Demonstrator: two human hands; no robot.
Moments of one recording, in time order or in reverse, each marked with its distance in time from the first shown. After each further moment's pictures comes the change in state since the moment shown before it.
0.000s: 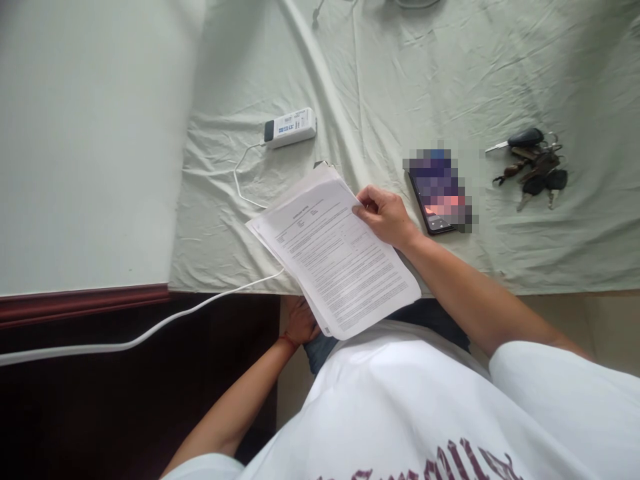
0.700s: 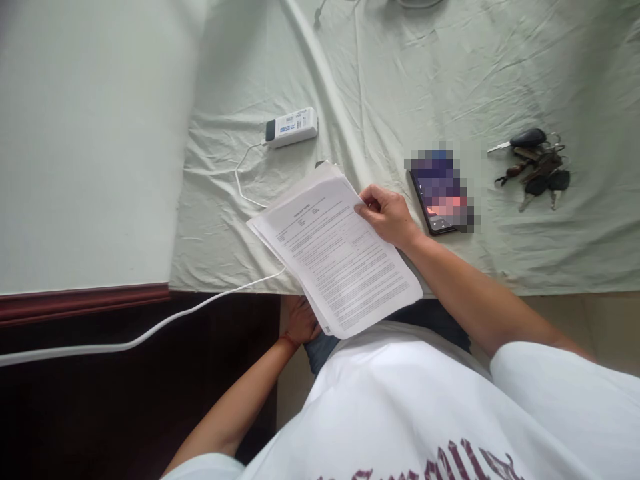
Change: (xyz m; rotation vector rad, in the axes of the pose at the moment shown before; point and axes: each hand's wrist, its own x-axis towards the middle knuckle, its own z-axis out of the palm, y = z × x) left_hand 0.000 0.000 0.001 0.032 0.022 0.015; right_hand -0.001 -0.002 0.001 0.046 0.031 0.024
